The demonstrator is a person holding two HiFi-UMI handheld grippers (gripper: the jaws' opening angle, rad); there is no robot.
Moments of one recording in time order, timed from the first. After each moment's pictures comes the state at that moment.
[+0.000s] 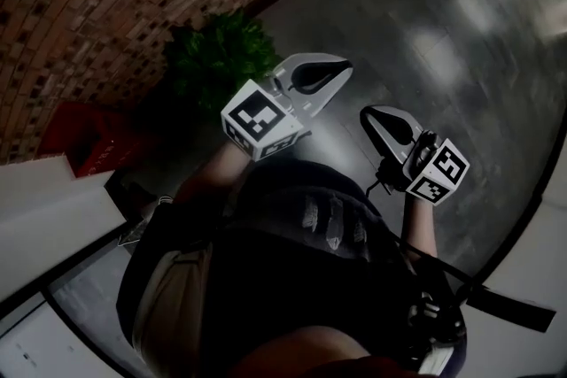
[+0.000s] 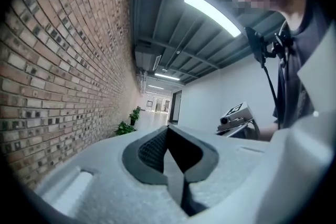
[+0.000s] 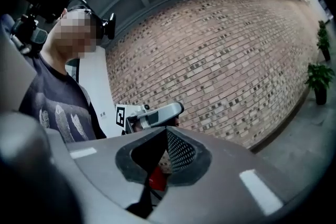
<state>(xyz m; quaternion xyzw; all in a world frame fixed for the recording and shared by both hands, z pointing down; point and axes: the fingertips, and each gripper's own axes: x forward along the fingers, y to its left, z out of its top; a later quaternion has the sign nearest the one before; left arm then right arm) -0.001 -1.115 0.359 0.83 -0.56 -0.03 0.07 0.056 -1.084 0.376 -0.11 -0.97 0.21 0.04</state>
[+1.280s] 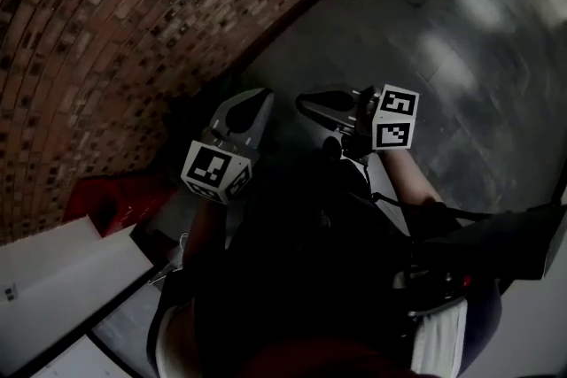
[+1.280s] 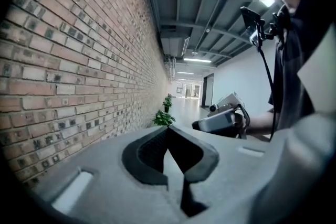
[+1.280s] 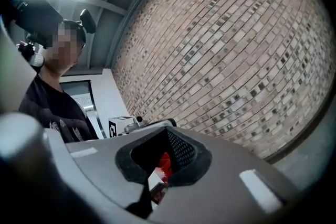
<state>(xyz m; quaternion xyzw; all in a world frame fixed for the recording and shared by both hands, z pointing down) -0.187 -1.253 0.391 0.71 -0.69 0.05 0.11 -0.149 -1.267 0.390 -0.29 -0.91 0.30 0.05</state>
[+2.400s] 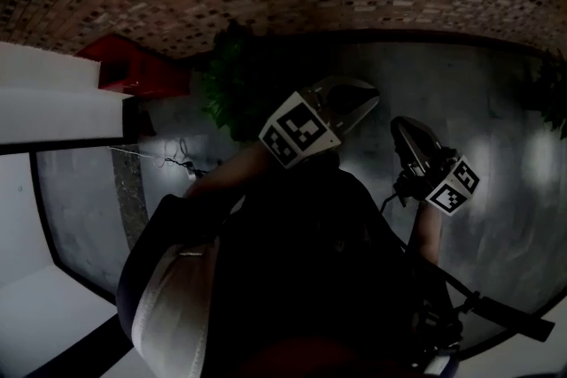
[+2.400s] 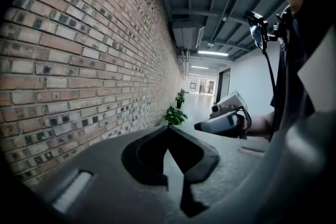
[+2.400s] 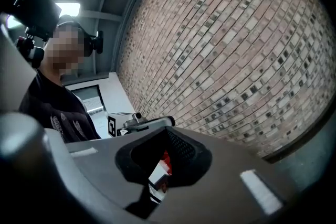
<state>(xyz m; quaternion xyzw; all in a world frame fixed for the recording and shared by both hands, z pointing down) -0.177 -1.414 0.407 0.65 -0.74 0.07 0.15 -0.135 -1.430 0.407 -0.35 -0.88 0.31 0.07</state>
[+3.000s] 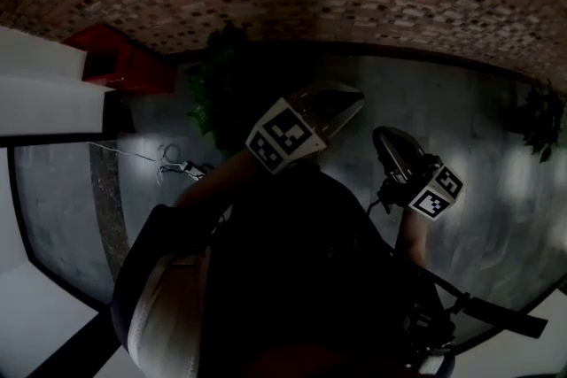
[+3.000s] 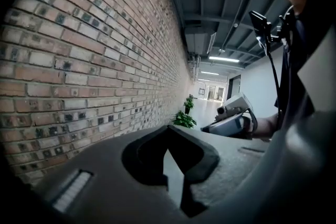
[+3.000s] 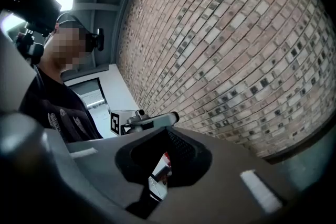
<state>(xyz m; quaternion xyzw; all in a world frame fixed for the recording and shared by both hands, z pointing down) -0.239 -1.363 0.409 0.62 -0.77 0.02 0.14 -0.189 -1.376 0.413 -0.38 -0.87 0.28 0.11</state>
